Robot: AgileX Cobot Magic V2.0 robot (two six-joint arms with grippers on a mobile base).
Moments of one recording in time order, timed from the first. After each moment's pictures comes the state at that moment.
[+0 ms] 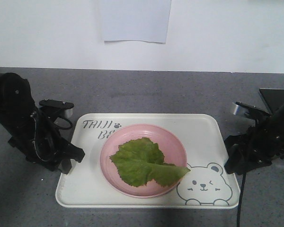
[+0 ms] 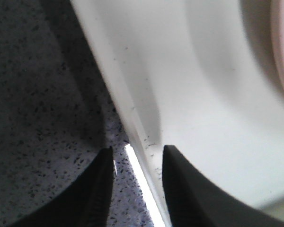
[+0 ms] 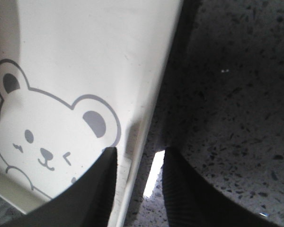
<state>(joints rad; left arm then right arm) -0.30 1.66 -1.18 -0.18 1.07 0.08 -0.09 1.76 -1.15 0.48 1.21 -0.47</state>
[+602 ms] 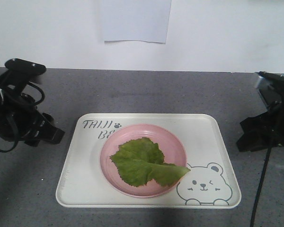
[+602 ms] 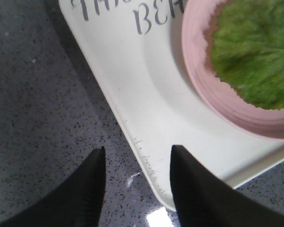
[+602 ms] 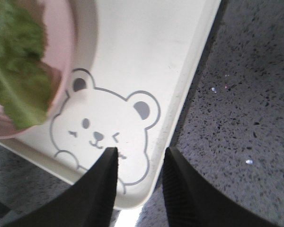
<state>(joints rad) -0.30 1.36 -1.18 -0.18 1.03 0.16 -0.09 1.45 -1.15 0.48 1.21 -0.44</state>
